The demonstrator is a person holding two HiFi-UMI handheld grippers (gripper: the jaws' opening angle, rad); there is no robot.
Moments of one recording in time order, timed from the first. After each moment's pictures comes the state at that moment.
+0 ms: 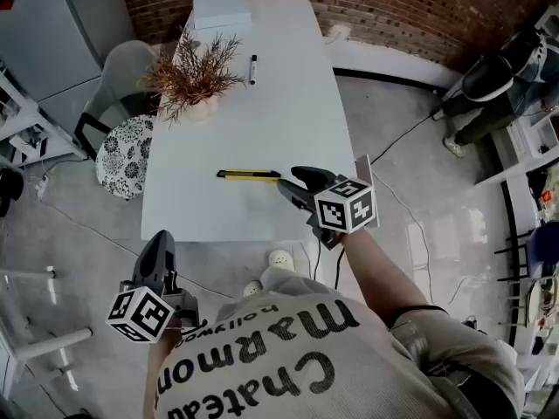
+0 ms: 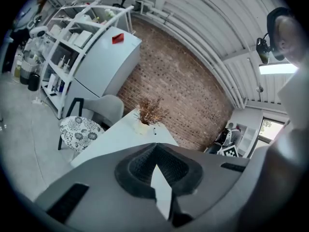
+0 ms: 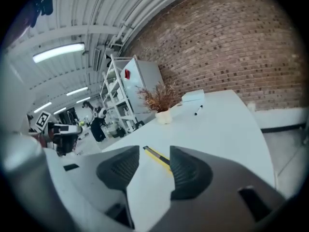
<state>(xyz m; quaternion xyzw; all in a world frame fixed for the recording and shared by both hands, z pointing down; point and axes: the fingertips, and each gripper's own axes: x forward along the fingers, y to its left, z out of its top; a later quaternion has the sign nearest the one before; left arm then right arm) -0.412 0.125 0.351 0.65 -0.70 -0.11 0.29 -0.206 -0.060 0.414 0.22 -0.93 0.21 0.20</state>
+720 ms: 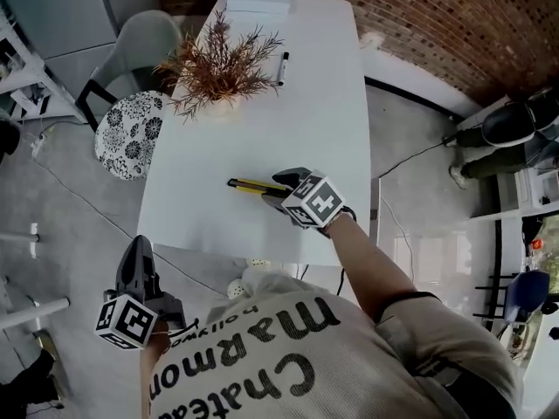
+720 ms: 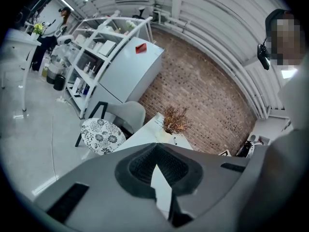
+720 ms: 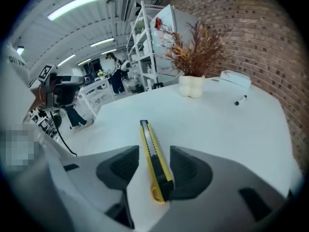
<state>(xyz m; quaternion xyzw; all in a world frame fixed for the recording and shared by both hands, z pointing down) -0.488 0.127 0.379 0.54 -0.77 -0.15 0.31 -0.297 -0.082 0.506 0.03 -0.90 0.09 0.43</state>
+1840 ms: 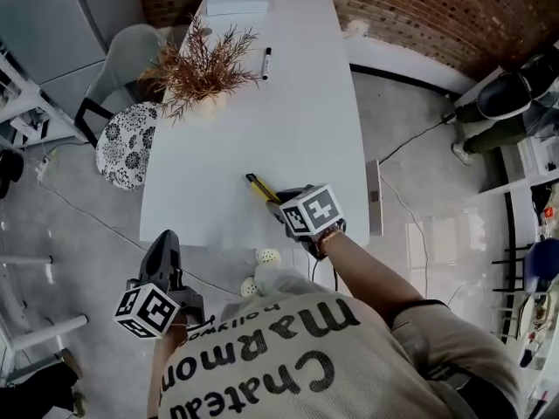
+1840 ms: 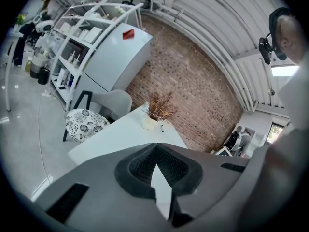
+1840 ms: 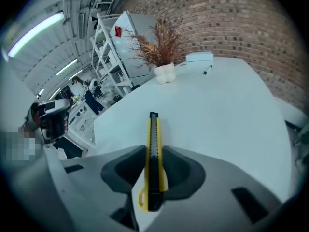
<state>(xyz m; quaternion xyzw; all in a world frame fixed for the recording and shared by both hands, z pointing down) -0.433 0.097 0.393 0.61 -0.71 -0.12 0.33 -0.252 -0.047 0.515 0.17 -0.86 0.25 0.41</state>
